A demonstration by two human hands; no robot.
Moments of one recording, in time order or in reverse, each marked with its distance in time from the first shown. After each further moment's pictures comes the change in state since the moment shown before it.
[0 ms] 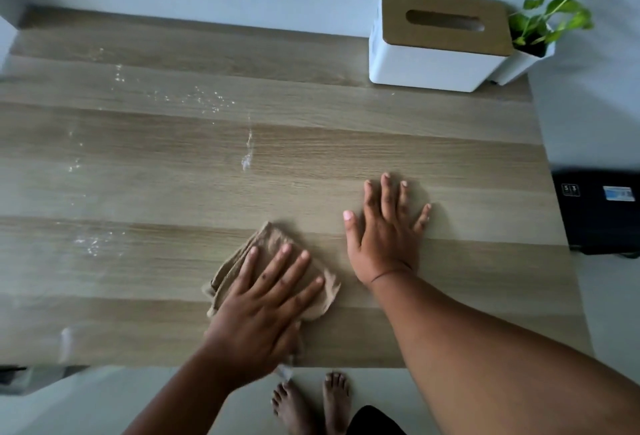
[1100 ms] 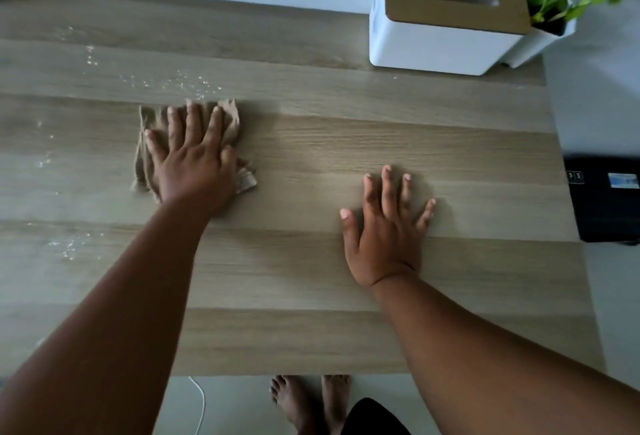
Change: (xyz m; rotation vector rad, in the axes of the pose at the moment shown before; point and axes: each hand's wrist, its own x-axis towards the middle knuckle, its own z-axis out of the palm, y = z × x) left_hand 0.128 -0.153 -0.035 -0.105 0.068 -0.807; right_hand 0.000 -0.001 0.003 -0.002 0.038 -0.010
